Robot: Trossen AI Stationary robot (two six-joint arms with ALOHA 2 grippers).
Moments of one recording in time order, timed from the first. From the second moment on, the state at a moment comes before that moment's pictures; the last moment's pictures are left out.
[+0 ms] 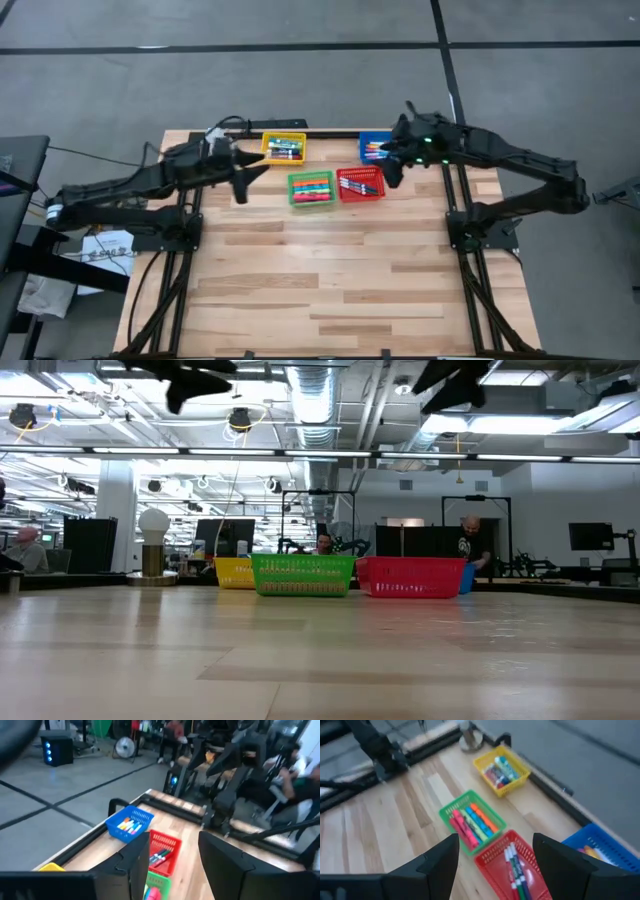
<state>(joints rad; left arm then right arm) 0.21 0.79 0.74 -0.09 -0.11 -0.18 -0.28 1.16 1.27 -0.76 0.06 0.23</state>
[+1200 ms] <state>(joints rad) 0.10 0.24 0.29 -0.02 0.01 -0.21 -0.02 0.23 0.53 -0.45 0.26 0.46</state>
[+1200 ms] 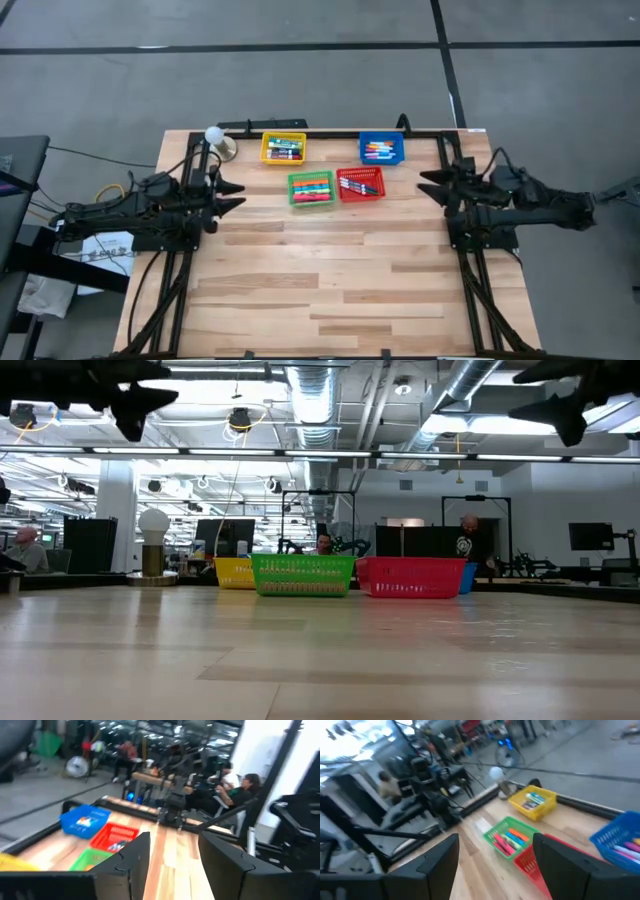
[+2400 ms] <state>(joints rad) 0.10 0.01 0.01 0.08 0.06 -0.20 0.03 0.00 0.18 -0.28 0.24 0.36</state>
